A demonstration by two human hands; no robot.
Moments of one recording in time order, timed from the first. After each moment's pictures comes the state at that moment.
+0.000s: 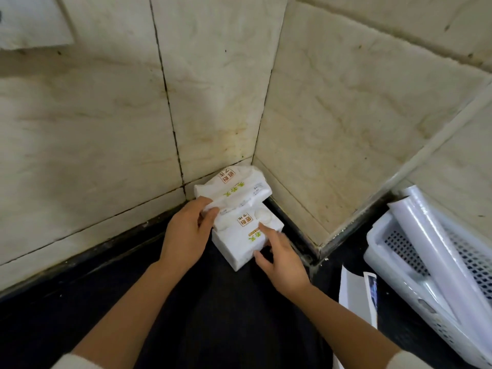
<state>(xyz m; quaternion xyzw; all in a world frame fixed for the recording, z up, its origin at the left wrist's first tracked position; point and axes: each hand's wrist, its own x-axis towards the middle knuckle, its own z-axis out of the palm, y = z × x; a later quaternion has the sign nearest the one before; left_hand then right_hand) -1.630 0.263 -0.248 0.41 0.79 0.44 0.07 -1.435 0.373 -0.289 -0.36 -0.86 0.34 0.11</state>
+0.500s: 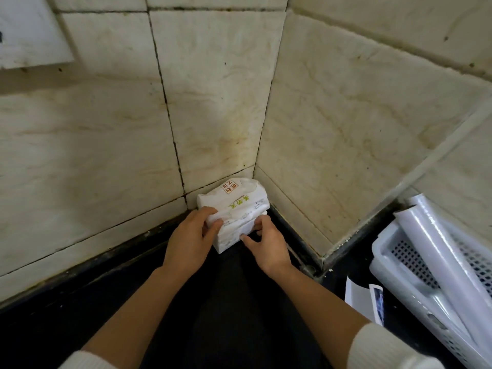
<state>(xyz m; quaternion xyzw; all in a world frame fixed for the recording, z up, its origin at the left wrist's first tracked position) -1.637 0.273 -0.262 0.41 0.83 0.38 0.08 -1.499 0.396 -0.285 -0.43 -0.81 0.37 0.16</state>
